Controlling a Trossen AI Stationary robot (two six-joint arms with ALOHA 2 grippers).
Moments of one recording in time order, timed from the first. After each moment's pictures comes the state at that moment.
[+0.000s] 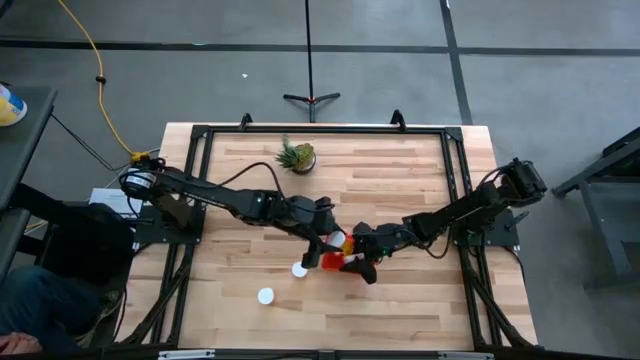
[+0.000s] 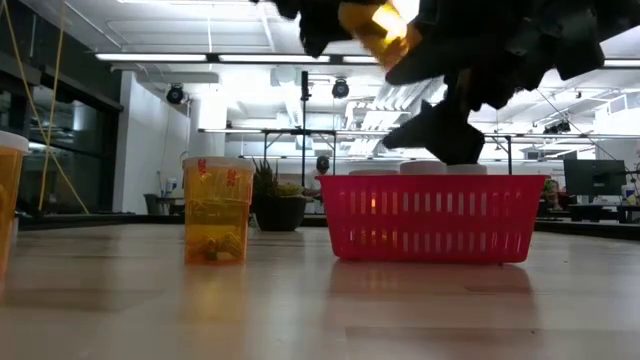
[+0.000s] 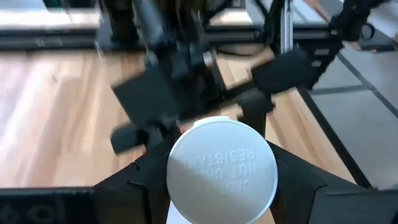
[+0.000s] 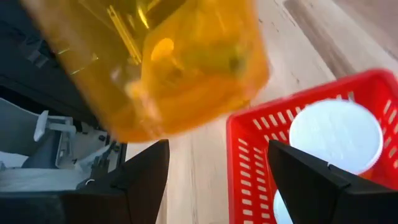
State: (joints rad) left arm -0.17 1.64 1.21 -0.06 0.04 -0.05; right arm 0.30 1.58 0.65 0.48 -0.01 0.74
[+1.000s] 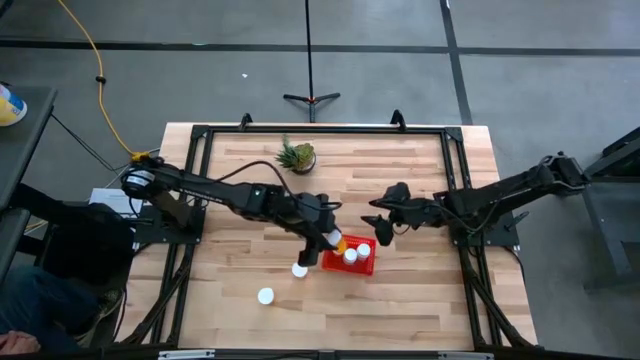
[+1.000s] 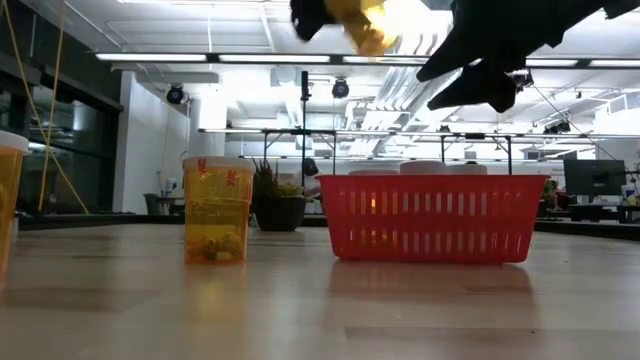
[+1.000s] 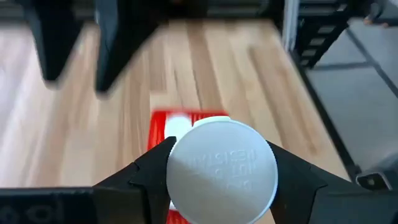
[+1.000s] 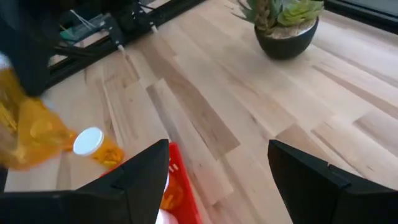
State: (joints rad) left arm -0.17 1.64 1.38 -0.37 0.04 -0.07; right arm 0.22 1.11 0.65 -0.11 0.43 0.65
